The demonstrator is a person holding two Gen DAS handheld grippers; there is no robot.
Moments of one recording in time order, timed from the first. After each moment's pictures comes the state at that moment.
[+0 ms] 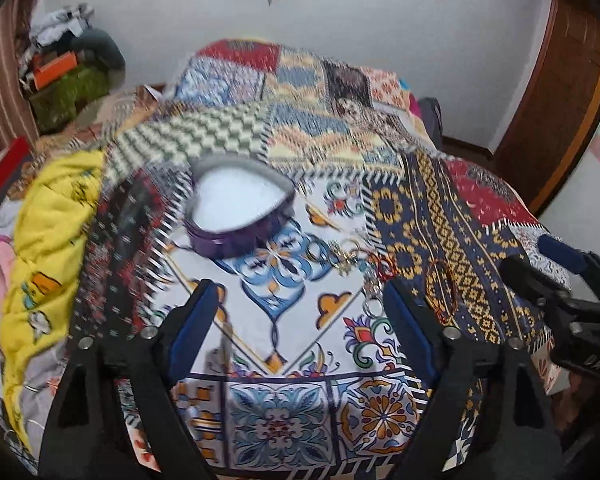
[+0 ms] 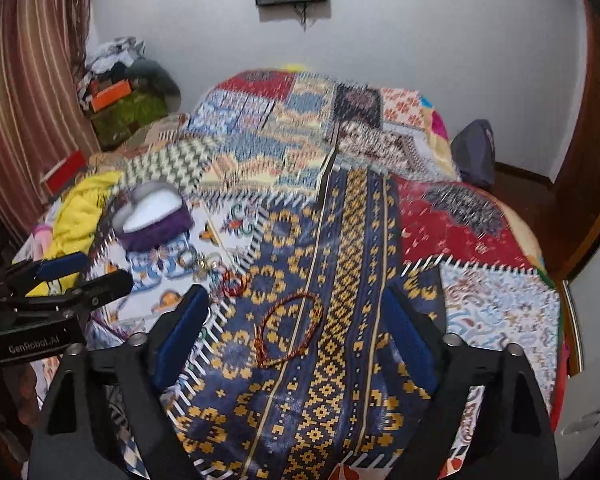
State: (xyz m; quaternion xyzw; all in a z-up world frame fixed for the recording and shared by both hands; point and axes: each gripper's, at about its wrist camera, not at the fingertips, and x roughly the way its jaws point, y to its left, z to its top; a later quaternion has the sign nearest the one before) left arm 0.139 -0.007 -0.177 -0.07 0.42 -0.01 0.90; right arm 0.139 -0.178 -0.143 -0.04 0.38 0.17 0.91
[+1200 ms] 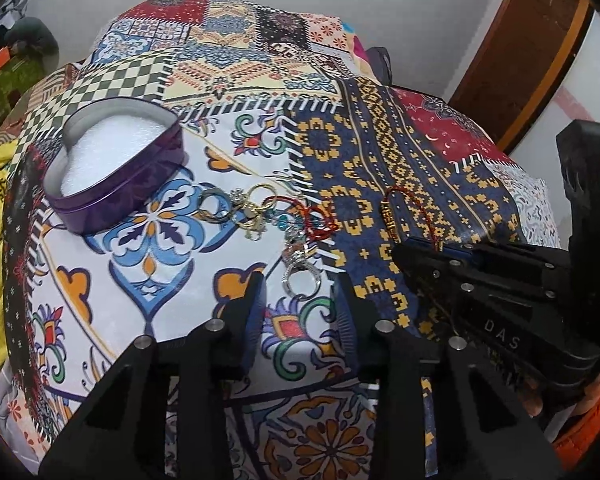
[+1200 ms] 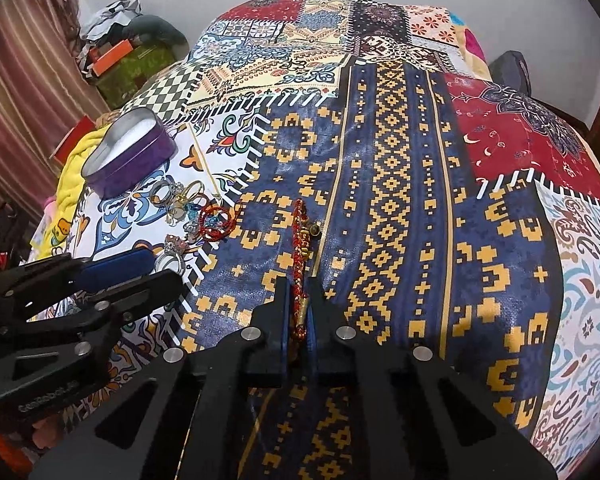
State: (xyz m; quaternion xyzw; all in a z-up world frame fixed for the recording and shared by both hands) left arm 0.169 -0.052 -0.227 -0.05 0.48 -0.11 0.87; right arm 0.174 -0.178 -0.207 0.00 0.49 0.21 0.85
